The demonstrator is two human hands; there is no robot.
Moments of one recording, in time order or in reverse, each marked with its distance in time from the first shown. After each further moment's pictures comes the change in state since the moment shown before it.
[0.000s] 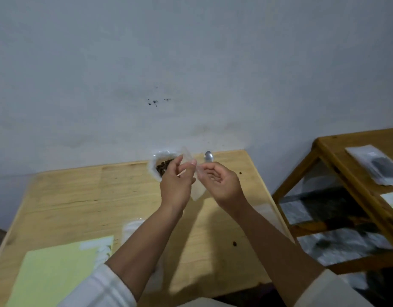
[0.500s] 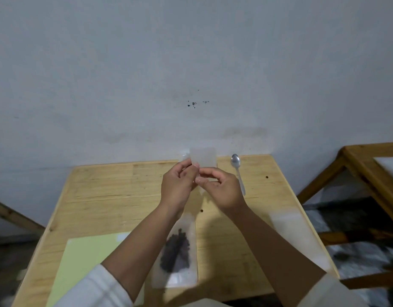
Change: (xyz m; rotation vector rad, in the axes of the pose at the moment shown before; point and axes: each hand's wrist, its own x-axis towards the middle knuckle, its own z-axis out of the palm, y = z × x) left_hand 0.003 0.012 -0.091 -0.248 -0.072 -0.060; right_hand -0.002 -0.016 0.092 0.007 -0.038 0.120
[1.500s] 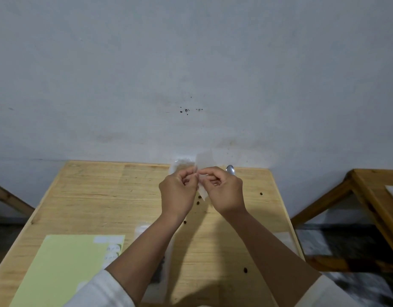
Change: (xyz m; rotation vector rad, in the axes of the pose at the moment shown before) left_hand 0.015 -0.014 0.058 0.412 0.272 0.193; right_hand 0.036 -0.011 -0.050 -0.199 0.036 -0.132
